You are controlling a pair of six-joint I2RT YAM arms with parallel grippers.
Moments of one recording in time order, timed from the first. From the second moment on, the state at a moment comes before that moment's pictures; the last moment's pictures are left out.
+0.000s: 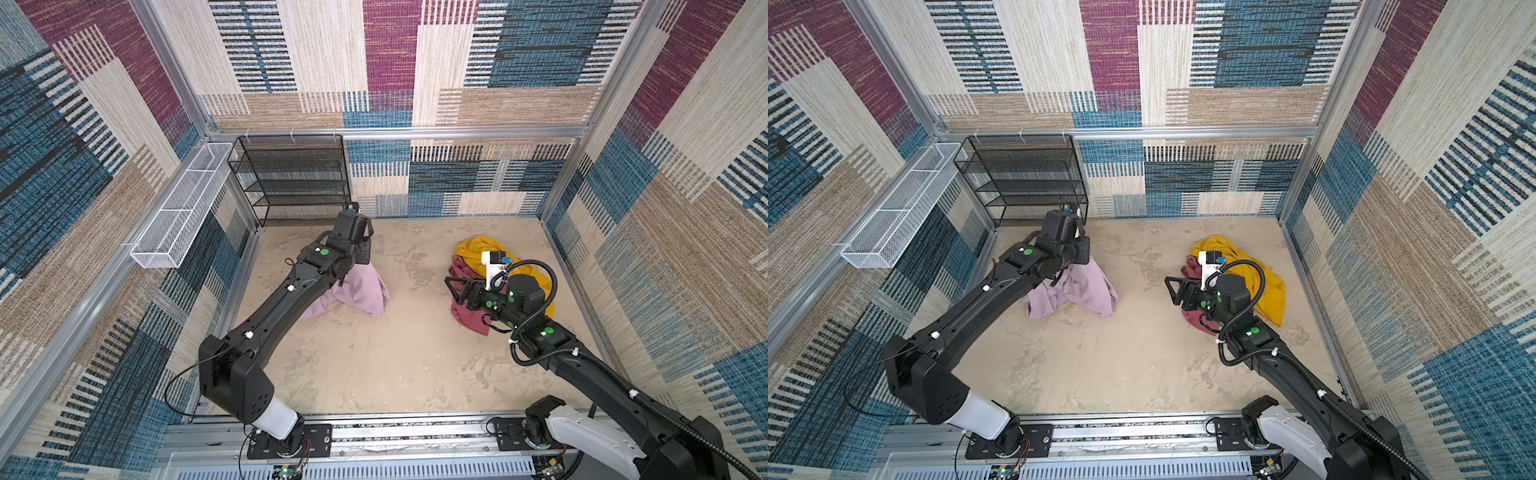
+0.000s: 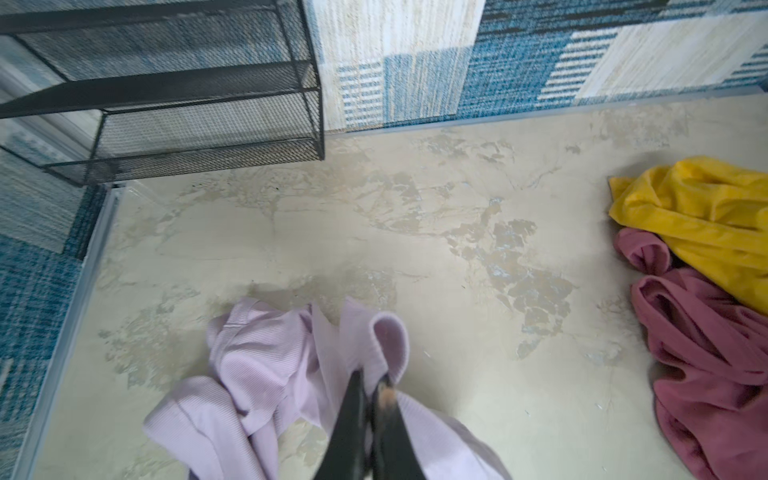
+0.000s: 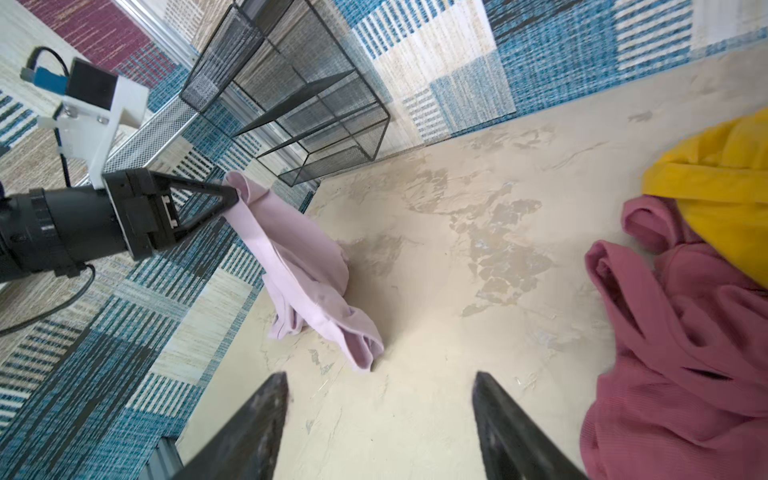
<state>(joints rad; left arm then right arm) -0.48 1.53 1.50 -0.65 -0.36 -0.23 0.47 0.98 0.64 0.07 -0.23 0.59</state>
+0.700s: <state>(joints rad) -0.20 1.37 1.42 -0.68 -0.37 -0.22 0.61 1.19 0.76 0.12 -0.18 0.56</state>
